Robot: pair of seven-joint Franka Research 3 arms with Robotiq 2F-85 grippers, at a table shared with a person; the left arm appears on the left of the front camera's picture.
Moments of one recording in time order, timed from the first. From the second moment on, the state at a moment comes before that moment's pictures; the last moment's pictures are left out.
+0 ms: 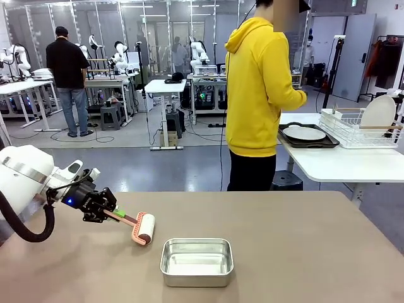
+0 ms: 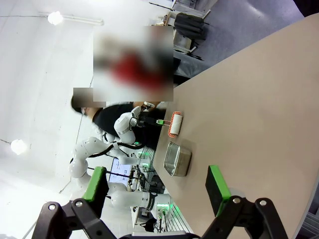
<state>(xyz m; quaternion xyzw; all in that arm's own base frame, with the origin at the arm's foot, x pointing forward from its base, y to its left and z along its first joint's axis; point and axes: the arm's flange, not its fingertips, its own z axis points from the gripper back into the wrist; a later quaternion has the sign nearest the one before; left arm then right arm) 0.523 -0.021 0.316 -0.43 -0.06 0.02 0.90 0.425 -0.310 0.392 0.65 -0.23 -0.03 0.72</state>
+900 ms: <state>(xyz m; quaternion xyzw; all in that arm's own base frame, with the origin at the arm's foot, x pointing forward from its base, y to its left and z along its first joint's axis) 0.521 0.021 0.325 -0.39 -0.08 0.01 0.92 0.425 -0.310 0.392 0.65 -0.23 -0.03 0.72</state>
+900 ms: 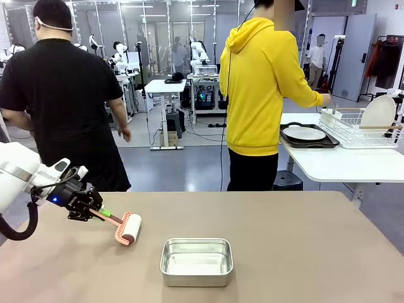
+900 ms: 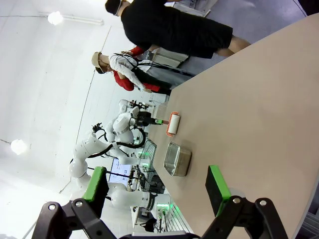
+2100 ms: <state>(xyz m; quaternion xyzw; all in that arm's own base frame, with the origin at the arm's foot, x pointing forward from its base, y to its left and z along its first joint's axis) 0.492 0.161 0.341 -0.31 -0.16 0.11 0.93 0.424 -0.310 0.392 0.65 -0.23 -0.03 0.72</state>
